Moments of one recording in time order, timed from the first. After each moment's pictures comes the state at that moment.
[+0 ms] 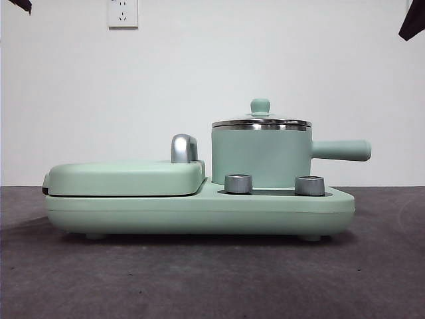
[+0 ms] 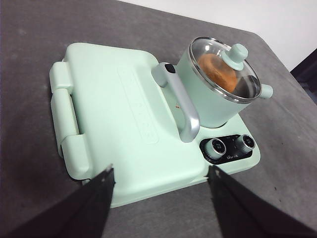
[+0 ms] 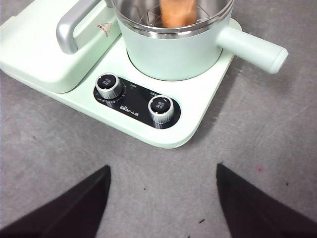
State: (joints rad) left arm -0.05 0.73 0.81 -0.56 0.52 -0.19; right arm 0.41 0.68 0.81 -0.76 -0.13 0.06
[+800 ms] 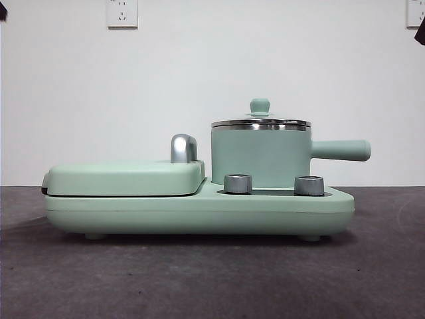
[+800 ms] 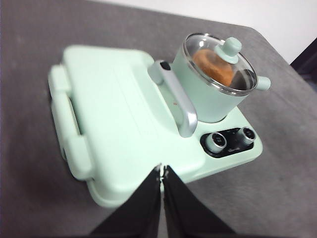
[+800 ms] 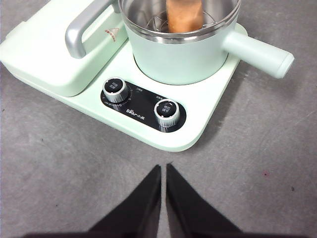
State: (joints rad) left arm -0.05 0.65 0.79 -0.58 0.52 -0.10; right arm 0.41 0.67 0.81 -0.75 -0.15 0.06
